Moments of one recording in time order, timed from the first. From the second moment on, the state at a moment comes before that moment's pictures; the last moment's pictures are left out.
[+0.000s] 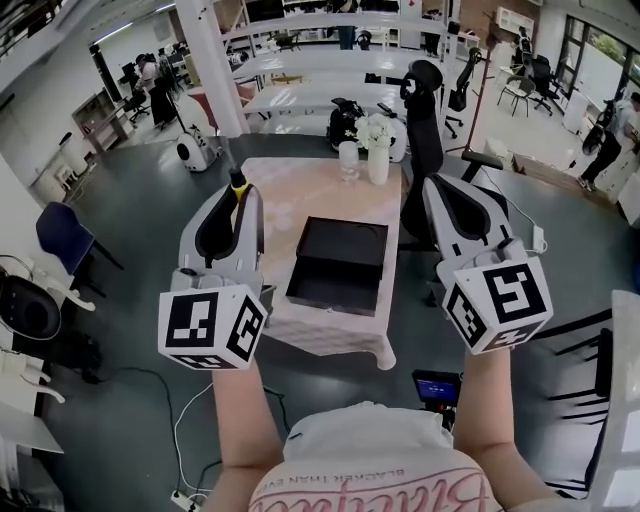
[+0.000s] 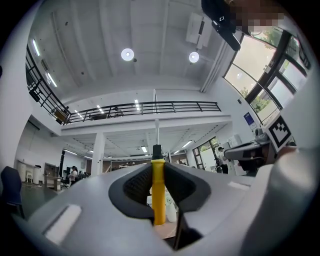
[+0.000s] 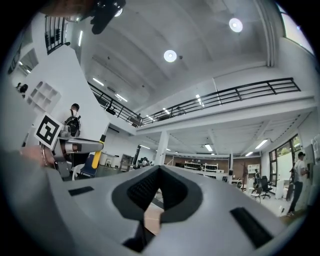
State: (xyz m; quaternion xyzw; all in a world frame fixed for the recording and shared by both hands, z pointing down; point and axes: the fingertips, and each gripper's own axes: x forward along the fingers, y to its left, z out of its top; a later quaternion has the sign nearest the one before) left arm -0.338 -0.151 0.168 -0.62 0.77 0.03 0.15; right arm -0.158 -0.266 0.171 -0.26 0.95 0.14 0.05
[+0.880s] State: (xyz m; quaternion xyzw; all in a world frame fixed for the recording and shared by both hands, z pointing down) left arm -0.349 -0.130 0.173 -0.62 0.77 0.05 0.14; right arm -0.166 -0.243 0.170 -0.28 0.95 0.16 0.04
